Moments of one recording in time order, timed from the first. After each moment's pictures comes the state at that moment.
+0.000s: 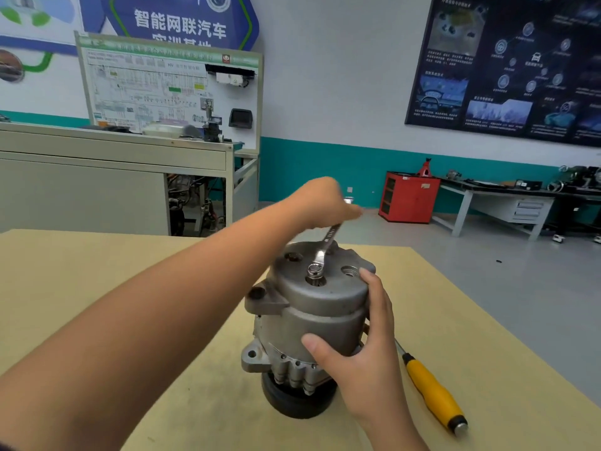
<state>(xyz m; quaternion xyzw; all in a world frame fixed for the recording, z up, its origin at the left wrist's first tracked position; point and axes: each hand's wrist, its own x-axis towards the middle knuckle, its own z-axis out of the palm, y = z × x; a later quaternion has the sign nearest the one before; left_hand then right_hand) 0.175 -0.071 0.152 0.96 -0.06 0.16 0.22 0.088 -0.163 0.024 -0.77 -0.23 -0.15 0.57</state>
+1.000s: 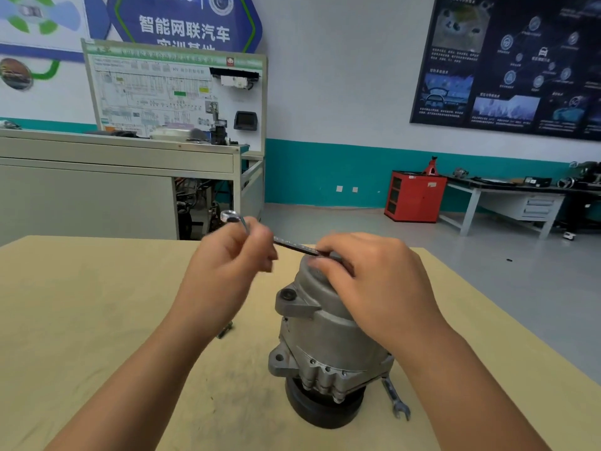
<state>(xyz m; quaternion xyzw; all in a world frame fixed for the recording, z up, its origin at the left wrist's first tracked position) 0.057 0.010 0.080 0.74 -0.11 0.35 0.56 0.082 -0.157 0.102 -0.83 -0.36 -0.35 0.23</state>
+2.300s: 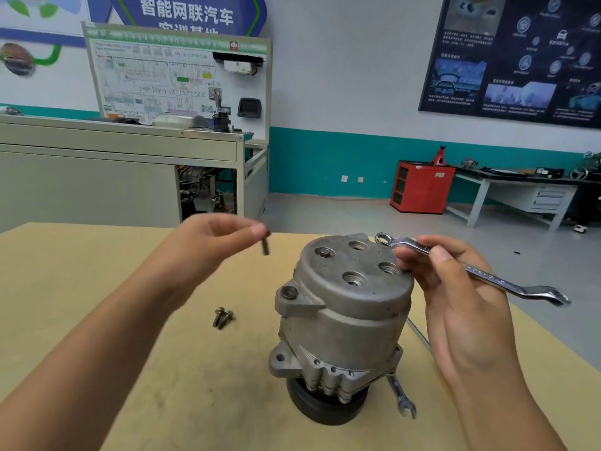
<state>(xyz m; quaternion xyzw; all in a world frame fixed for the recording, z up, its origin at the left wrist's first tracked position) 0.079 0.055 0.081 0.82 -0.02 0.18 0.55 0.115 -0.204 0.049 -0.51 -0.25 -0.18 0.80</state>
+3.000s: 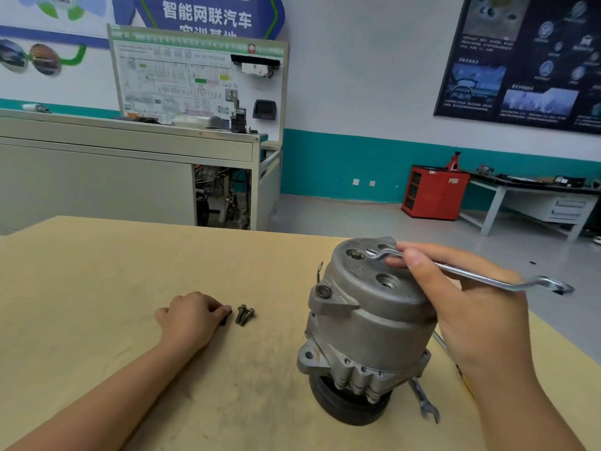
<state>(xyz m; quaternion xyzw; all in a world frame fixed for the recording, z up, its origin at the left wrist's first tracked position) 0.122 0.132 -0.062 0.92 0.31 0.16 0.19 0.088 -0.181 0.068 -0.70 -0.24 -0.27 0.61</state>
